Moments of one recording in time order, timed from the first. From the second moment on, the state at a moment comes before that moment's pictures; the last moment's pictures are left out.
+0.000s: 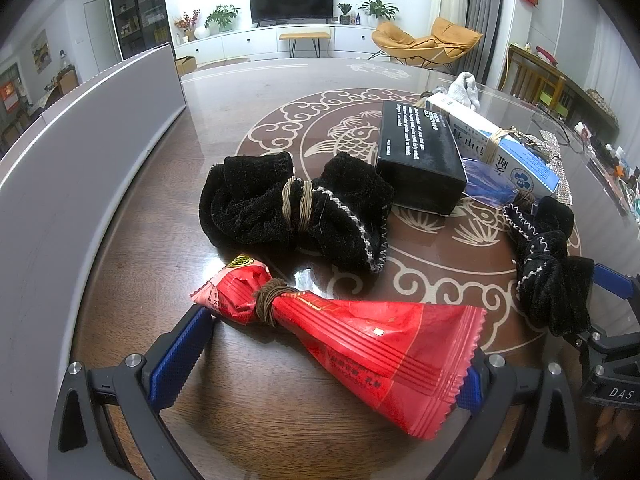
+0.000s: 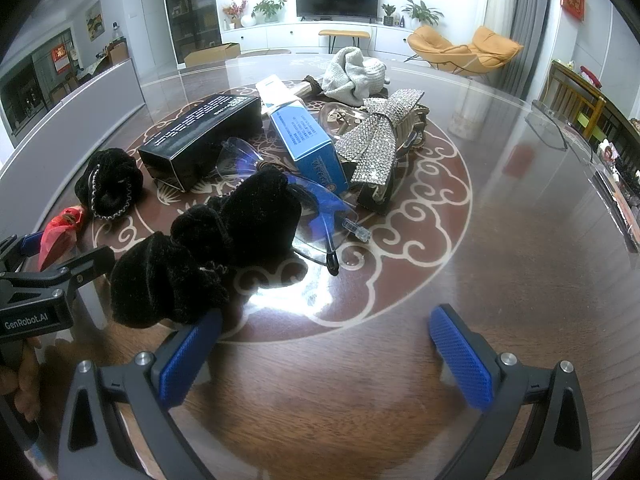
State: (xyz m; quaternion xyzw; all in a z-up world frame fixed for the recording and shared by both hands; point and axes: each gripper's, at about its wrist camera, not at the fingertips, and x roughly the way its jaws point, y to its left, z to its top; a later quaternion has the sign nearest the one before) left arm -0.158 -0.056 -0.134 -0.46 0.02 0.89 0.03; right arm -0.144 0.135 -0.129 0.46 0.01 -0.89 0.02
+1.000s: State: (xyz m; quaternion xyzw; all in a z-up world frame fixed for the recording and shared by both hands) left arm -0.155 -0.059 -0.134 -0.46 0.01 0.89 0.03; right arm -0.143 0.135 -0.129 0.46 0.01 -0.89 0.02
